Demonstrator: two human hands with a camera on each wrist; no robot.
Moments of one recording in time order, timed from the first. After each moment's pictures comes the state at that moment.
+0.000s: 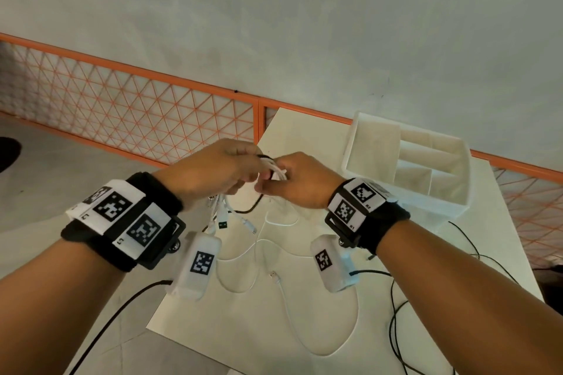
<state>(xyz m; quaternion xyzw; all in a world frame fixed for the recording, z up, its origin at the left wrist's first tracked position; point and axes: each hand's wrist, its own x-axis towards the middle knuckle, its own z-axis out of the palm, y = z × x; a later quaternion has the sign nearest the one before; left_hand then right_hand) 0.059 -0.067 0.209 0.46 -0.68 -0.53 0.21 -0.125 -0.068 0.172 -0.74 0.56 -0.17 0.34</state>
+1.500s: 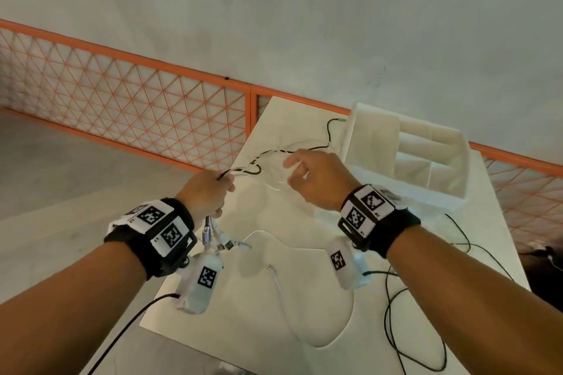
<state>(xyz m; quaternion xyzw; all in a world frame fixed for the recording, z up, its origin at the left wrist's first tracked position) 0.064 -0.096 0.107 0.66 -0.50 -0.51 0.24 -0.157 -0.071 0.141 -0.69 0.64 -0.20 0.28</state>
